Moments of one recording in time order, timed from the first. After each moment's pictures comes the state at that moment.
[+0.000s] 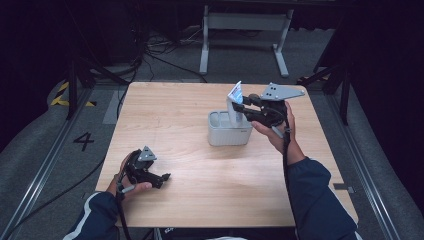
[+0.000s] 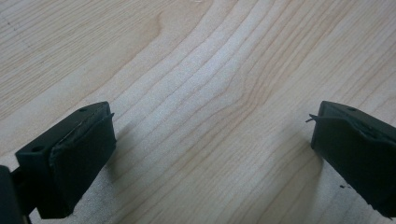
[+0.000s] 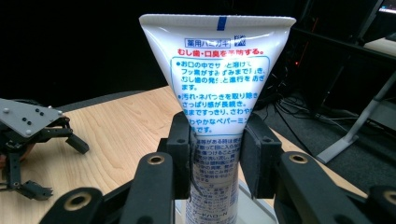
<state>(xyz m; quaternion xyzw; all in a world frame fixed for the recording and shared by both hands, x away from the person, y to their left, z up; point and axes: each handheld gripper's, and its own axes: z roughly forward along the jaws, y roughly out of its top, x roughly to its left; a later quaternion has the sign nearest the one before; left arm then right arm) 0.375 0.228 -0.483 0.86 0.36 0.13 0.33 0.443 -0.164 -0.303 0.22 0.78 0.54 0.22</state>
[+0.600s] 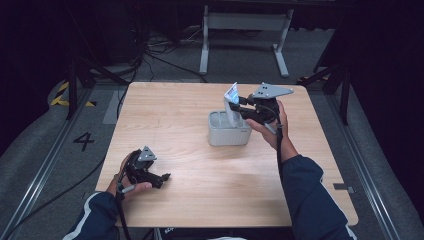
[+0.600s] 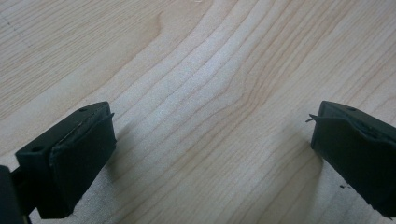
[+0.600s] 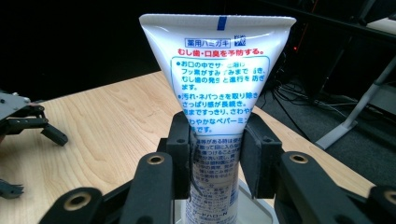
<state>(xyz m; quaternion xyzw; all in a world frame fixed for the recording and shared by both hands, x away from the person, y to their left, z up) 0.375 0.228 -0.483 0.86 0.36 0.13 0.33 0.469 -0.158 -0.326 0.24 0.79 0.53 0.22</state>
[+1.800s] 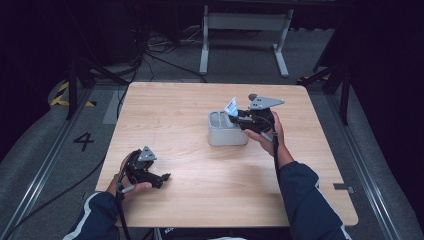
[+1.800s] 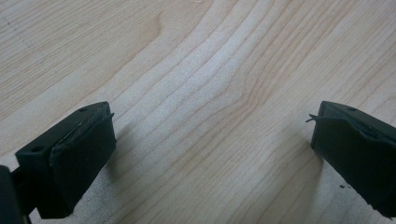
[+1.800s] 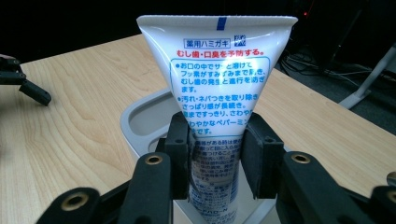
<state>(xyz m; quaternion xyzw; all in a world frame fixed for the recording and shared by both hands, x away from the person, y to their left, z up) 0.375 0.228 -0.483 0.86 0.36 0.13 0.33 0.480 -0.161 -0.380 0.26 0.81 0.49 0.19</state>
